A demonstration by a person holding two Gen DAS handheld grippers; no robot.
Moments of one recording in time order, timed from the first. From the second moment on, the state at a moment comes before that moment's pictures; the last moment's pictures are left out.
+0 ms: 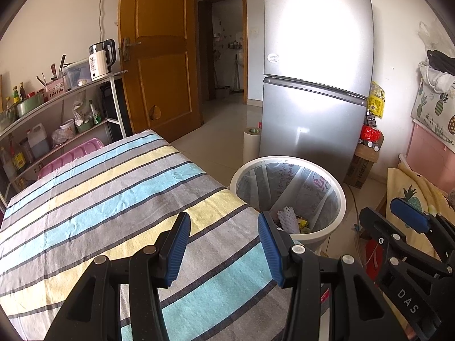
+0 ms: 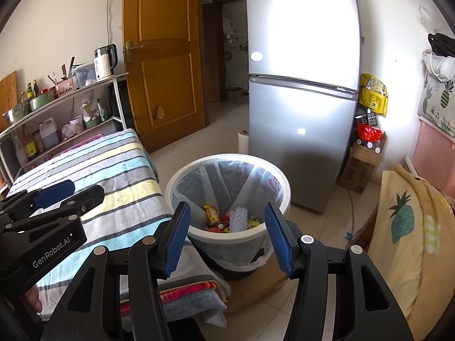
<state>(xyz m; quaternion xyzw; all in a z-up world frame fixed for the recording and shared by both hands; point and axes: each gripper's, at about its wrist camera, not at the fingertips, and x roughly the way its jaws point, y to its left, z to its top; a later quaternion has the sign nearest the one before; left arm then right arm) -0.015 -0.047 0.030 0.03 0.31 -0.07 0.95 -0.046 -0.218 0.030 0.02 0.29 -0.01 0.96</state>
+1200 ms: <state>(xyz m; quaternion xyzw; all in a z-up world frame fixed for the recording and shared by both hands) -0.014 -0.044 0.028 0.02 0.31 -0.07 0.95 -0.041 -0.215 0.028 0.02 0.30 -0.01 0.95</state>
